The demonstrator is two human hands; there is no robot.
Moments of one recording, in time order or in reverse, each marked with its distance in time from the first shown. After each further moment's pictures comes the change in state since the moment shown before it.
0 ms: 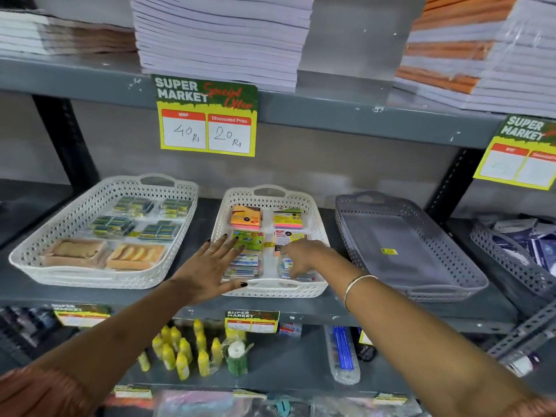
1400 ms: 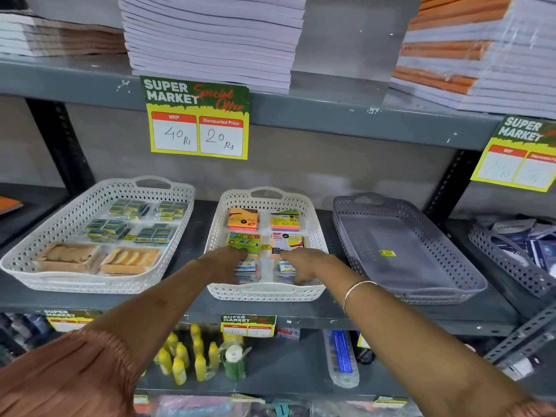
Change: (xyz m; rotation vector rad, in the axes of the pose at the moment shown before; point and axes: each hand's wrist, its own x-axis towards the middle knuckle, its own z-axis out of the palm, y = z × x) left_hand 0.058 0.015 -0.007 -0.283 -0.292 -0.163; right_hand -0.002 0.010 0.015 0.050 -0.012 -0.055
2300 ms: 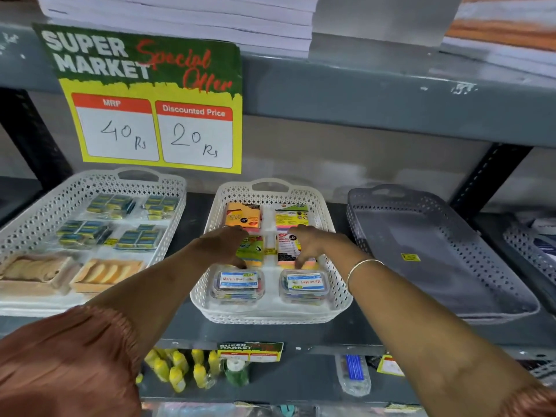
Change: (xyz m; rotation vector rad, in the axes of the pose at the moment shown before) left_hand 0.089 -0.047 -0.010 0.129 0.056 0.084; right_hand 0.110 0.054 -0.005 0.192 0.013 0.066
